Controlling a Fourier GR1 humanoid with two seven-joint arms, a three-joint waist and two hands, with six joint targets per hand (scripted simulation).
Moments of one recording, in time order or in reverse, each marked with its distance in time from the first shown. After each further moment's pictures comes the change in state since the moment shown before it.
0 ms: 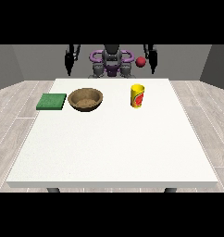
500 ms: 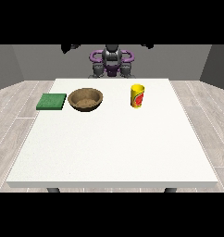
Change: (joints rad) left arm 0.070 -0.033 -0.070 -0.147 0.120 -0.006 0.054; right arm 0.060 -0.001 -0.053 -0.062 -0.089 0.024 0.020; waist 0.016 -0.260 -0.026
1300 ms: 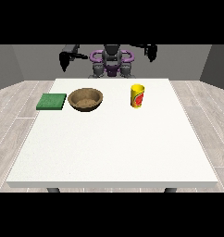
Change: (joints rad) left arm -0.199 0.050 0.060 -0.001 -0.031 0.015 -0.133; right arm -0.155 -0.005 -0.060 0.053 -0.048 0.046 -0.166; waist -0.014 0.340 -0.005
